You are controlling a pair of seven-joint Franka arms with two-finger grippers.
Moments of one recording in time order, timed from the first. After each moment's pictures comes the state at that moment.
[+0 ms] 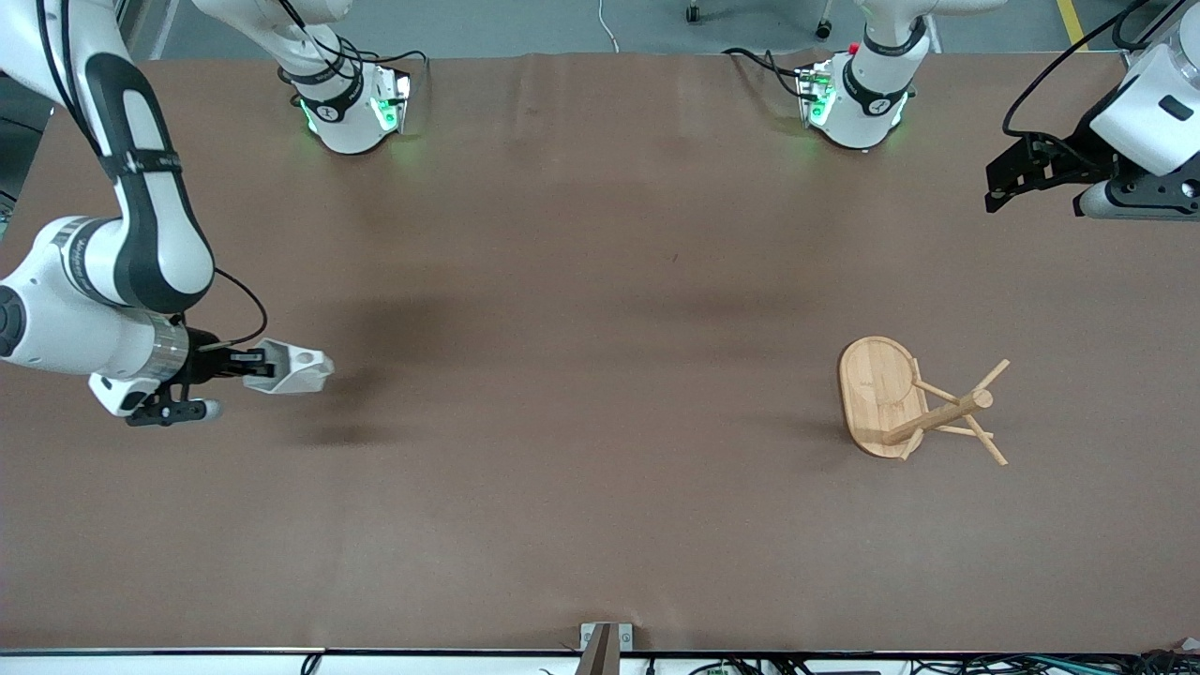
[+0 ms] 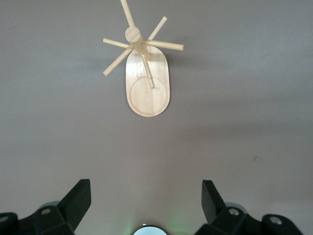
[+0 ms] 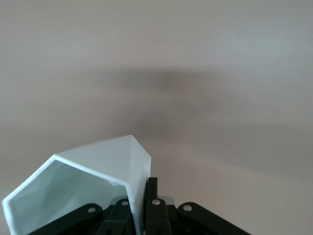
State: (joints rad) left arm -0.05 -0.08 -0.07 -1.59 -0.01 1.48 -0.06; right arm -0.03 0.34 0.04 -1.78 0.33 1.93 -0.24
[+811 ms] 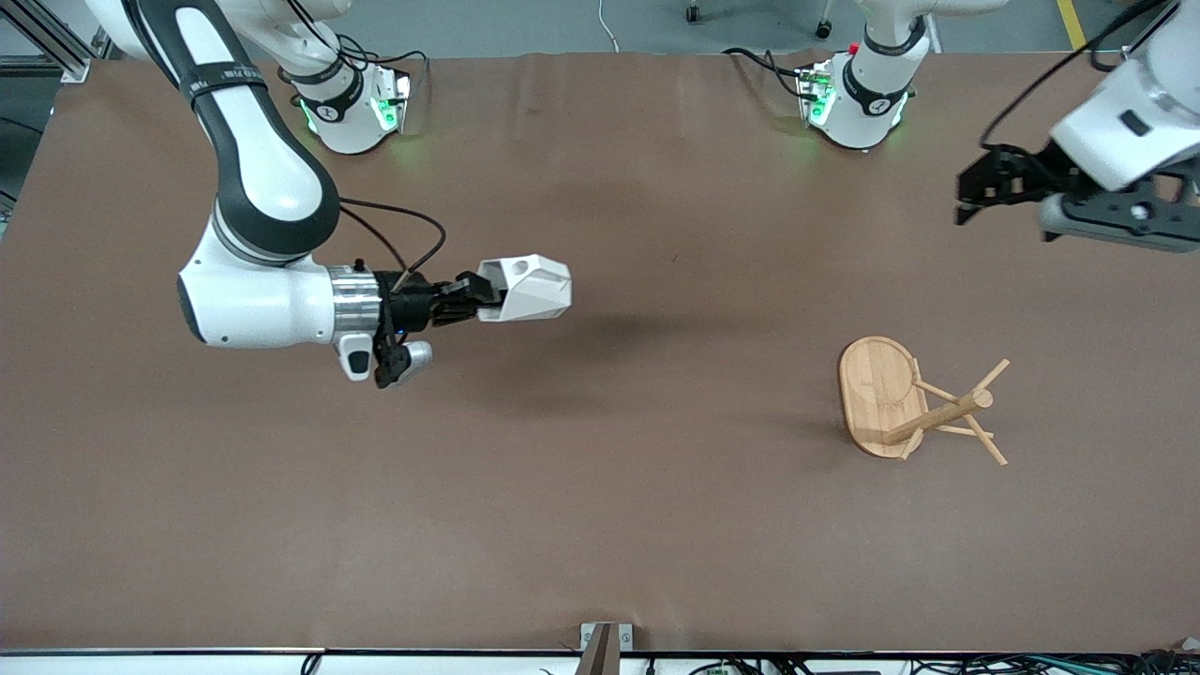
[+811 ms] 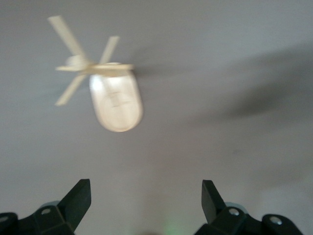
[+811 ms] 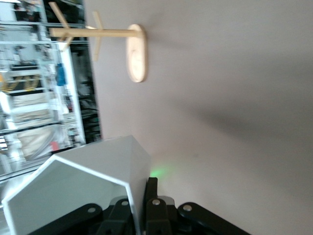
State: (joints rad) left arm -0.10 0.01 -0.14 -1.49 -0.11 1.49 0.04; right arm 0.08 0.35 0.31 -1.74 1.04 1.91 -0.23
